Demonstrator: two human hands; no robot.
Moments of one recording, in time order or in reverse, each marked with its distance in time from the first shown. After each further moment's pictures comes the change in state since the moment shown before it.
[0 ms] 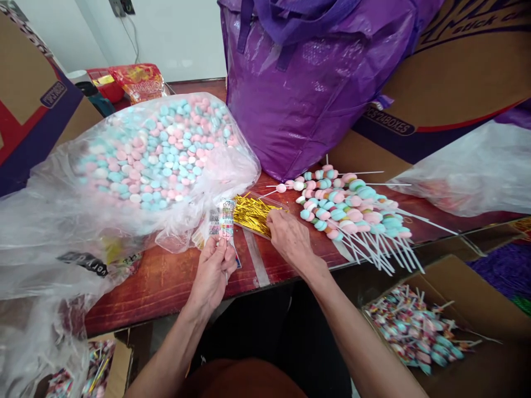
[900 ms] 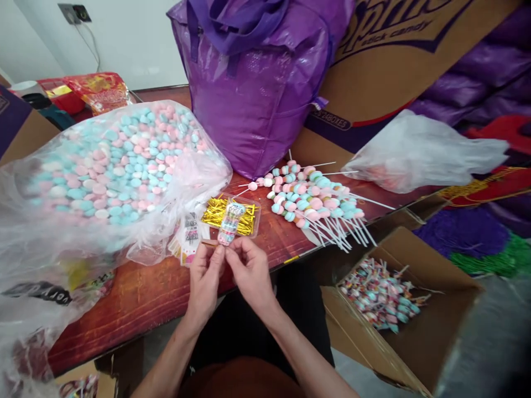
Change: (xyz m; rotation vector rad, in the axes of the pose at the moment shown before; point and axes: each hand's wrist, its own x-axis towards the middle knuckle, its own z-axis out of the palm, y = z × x) left_hand -0.004 -0.029 0.008 0.340 -0.029 0.254; right_hand -0.066 -0.057 0.010 1.448 0.207 0.225
